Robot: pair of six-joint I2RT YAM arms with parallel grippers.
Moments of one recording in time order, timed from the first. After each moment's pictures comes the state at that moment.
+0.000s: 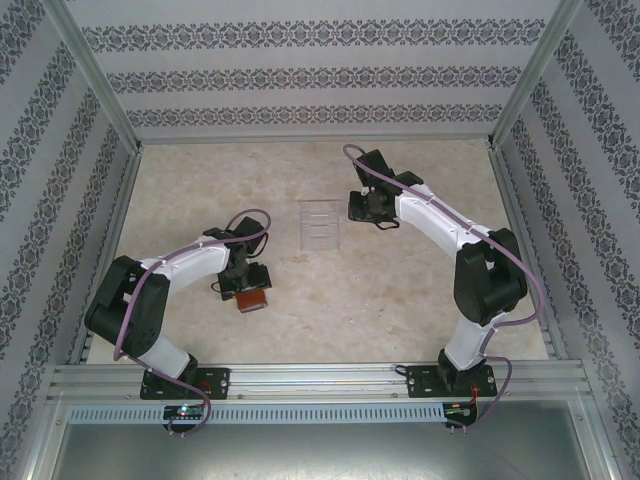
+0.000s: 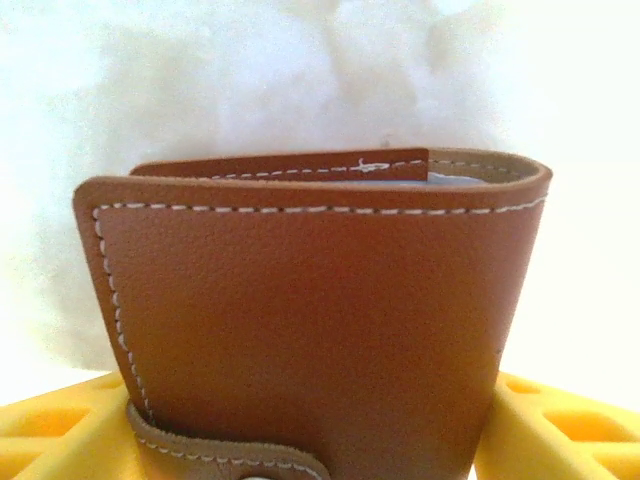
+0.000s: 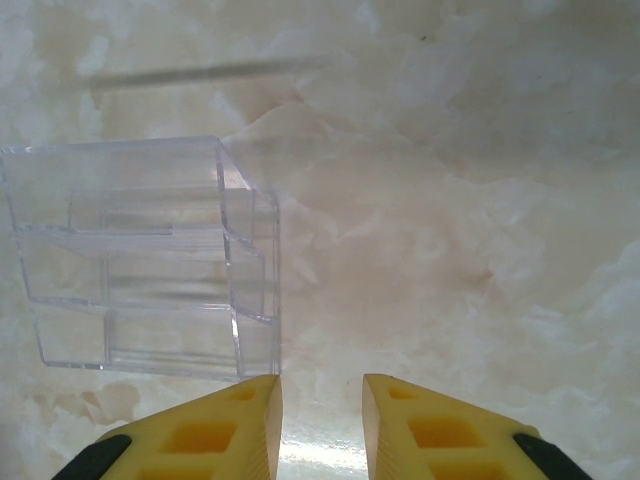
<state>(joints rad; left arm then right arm) -0.44 1.57 0.88 -0.80 0.06 -0.77 0.45 1.77 1.42 -0.74 -0.01 0.50</state>
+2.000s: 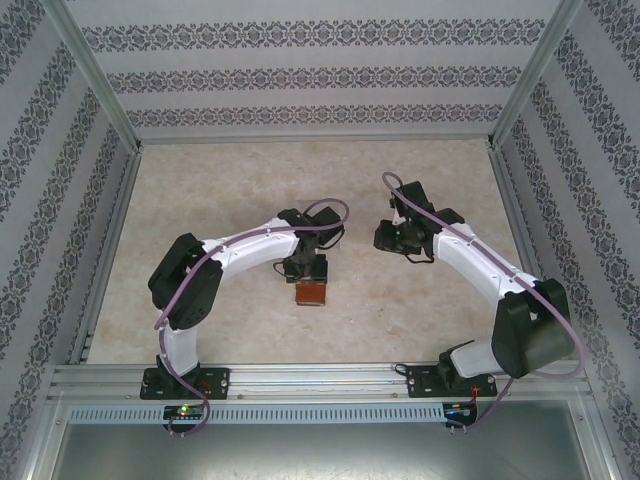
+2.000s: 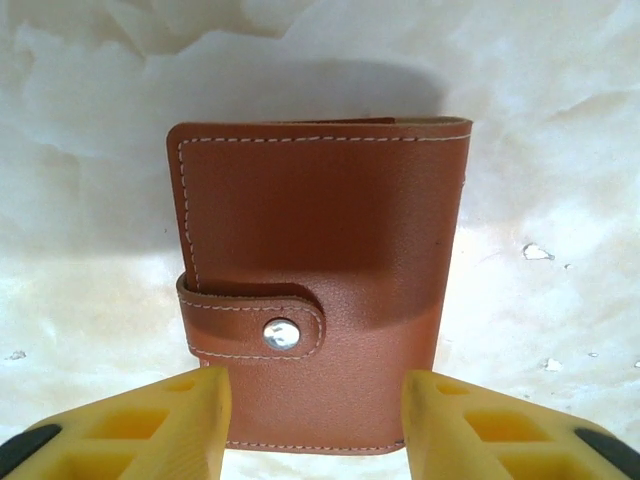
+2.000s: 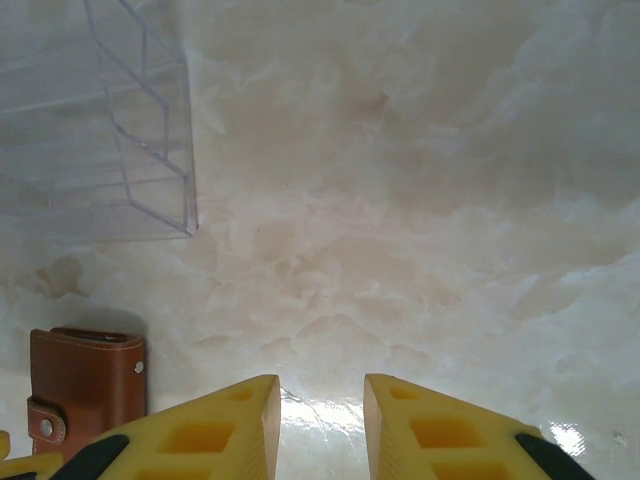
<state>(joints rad) -0.79 1.91 1.43 -1.00 0.07 -0.78 0.35 1.41 1.00 -0.67 -0.12 0.51</state>
